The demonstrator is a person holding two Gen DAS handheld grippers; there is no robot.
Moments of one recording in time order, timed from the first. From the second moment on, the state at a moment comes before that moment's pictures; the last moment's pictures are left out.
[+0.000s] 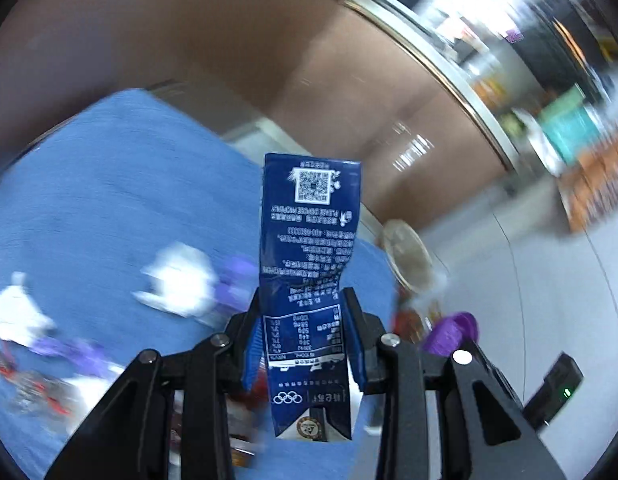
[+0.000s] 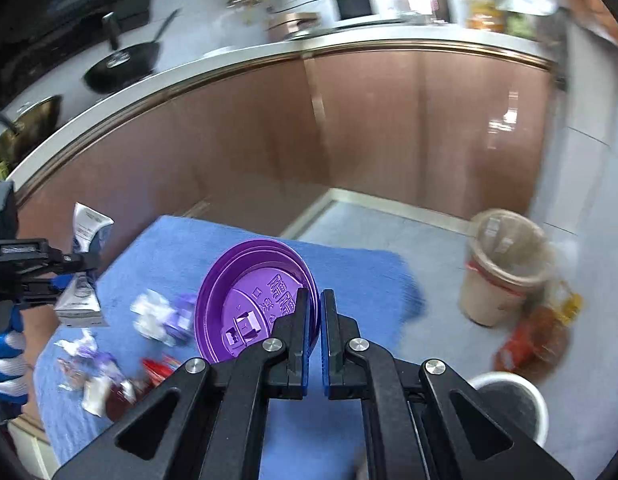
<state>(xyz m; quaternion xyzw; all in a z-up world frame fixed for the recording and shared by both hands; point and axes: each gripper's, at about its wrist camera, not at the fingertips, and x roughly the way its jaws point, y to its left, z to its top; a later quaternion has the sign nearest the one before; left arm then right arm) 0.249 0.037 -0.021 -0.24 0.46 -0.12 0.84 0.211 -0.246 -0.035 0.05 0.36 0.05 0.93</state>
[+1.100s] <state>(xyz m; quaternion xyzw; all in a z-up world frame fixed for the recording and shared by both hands) 0.233 -0.379 -0.153 0.00 0.54 -0.33 0.77 0.152 -0.484 -0.220 0.07 0.51 -0.22 0.83</state>
